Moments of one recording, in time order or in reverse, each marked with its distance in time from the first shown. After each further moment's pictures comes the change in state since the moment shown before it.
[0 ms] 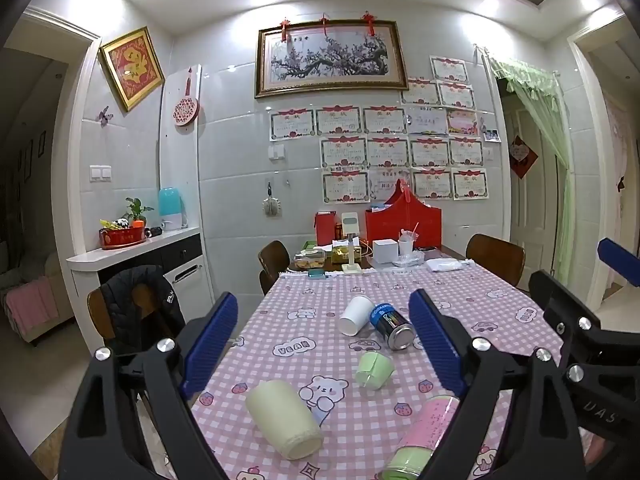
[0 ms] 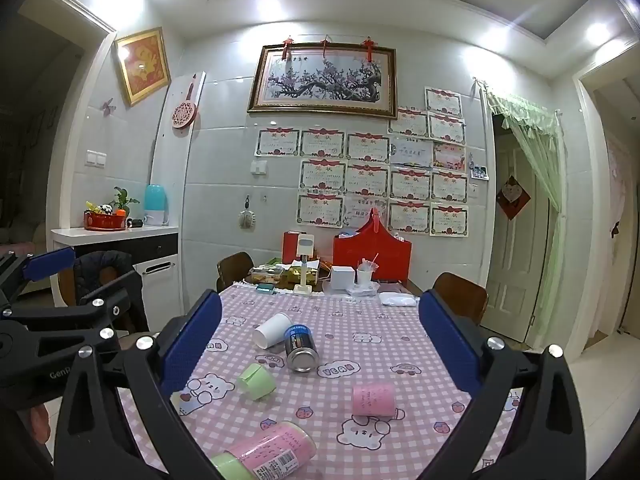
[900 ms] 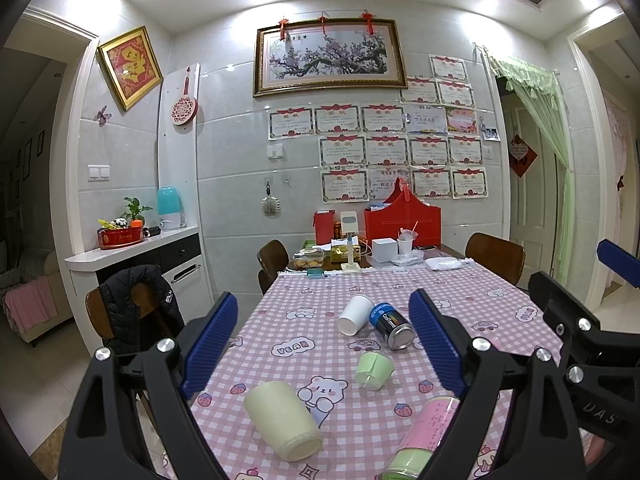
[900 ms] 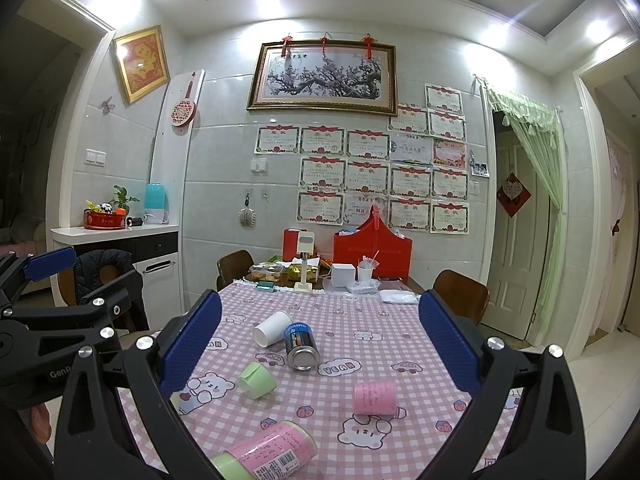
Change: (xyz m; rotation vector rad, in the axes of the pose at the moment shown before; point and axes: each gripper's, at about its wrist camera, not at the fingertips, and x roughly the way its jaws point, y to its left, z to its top) left arm 0.005 0.001 -0.005 -0.001 0.001 -0.003; right arm 0.004 0.000 -0.002 -0.002 0.006 -0.002
